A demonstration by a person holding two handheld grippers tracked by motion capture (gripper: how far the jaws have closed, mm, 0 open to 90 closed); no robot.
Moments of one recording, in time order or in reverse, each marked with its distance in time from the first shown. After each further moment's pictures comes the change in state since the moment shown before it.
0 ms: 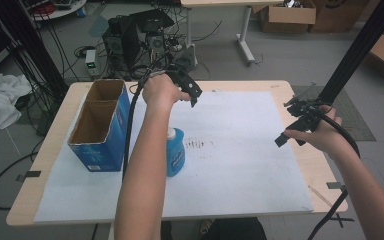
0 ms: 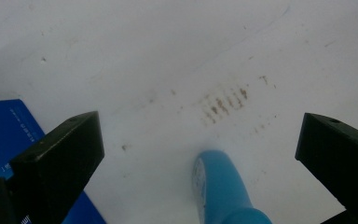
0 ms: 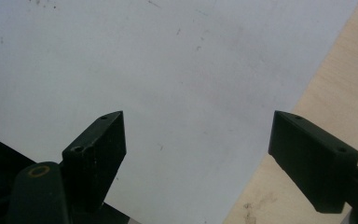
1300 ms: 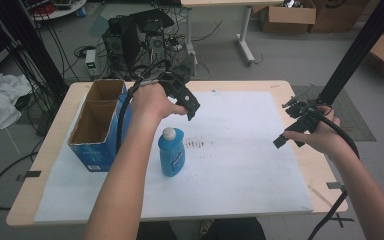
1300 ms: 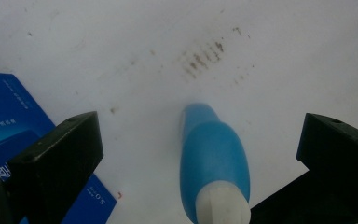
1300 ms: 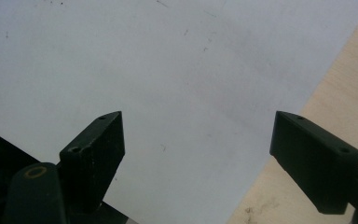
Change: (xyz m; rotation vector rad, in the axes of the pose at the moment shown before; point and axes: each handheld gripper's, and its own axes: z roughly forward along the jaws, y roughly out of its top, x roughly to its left) left arm -0.027 -0.056 -0.030 0.015 -0.005 0.103; right arm 0.006 -0.001 0.001 -0.014 0.010 -0.024
